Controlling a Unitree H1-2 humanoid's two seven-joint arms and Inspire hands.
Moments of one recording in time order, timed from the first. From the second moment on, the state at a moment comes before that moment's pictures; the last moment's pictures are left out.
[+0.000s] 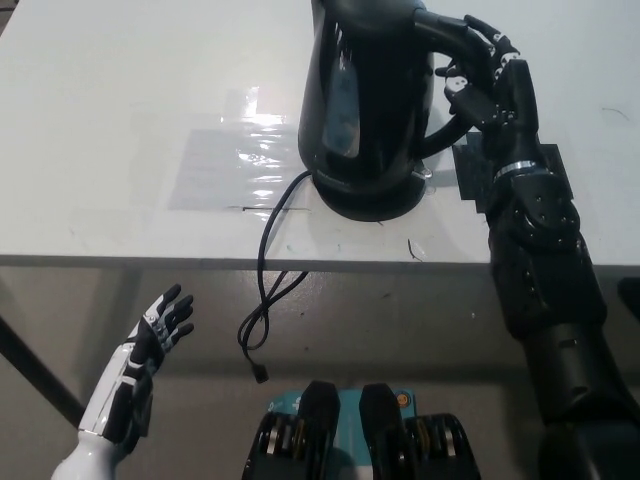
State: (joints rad) left_arm 0.03 0.20 0.00 -0.12 -0.11 -0.15 -0.17; right_arm -0.90 -0.01 -0.17 0.71 0.09 -0.10 -0.11
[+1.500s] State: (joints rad) left_arm 0.02 0.20 0.01 -0.12 -0.11 -0.14 -0.17; right_arm -0.86 -0.03 -0.16 0.63 0.09 -0.10 -0.11
